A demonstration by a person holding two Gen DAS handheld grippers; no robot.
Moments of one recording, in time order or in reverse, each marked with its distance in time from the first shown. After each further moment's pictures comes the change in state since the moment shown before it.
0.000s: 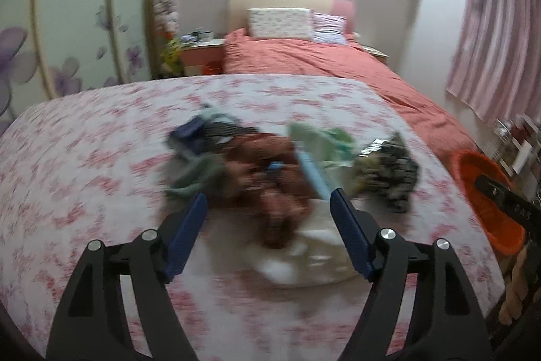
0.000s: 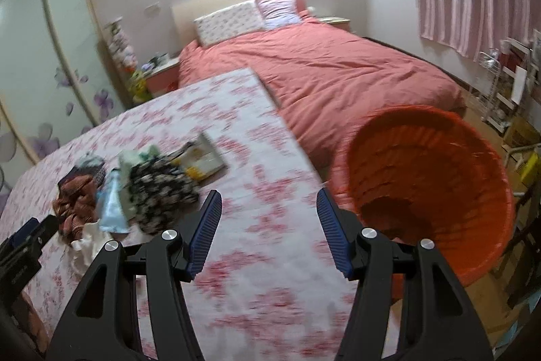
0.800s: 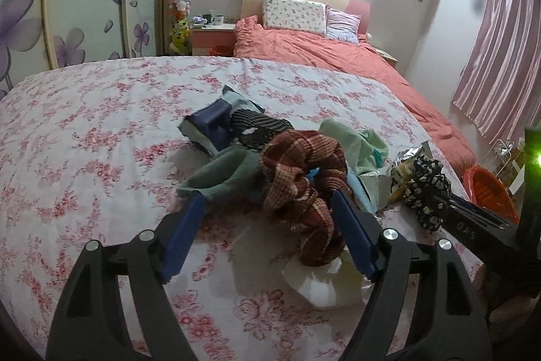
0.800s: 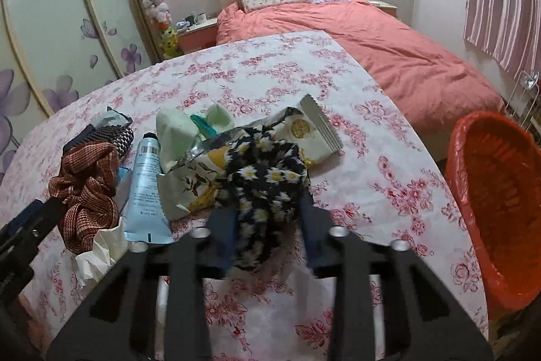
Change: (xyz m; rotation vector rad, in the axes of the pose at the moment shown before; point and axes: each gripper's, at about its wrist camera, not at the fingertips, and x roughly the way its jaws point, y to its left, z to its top) left arm 0.036 0.024 0.005 -0.078 0.054 -0.034; right arm 0.062 0.079 -0.004 -0.127 0.117 0.077
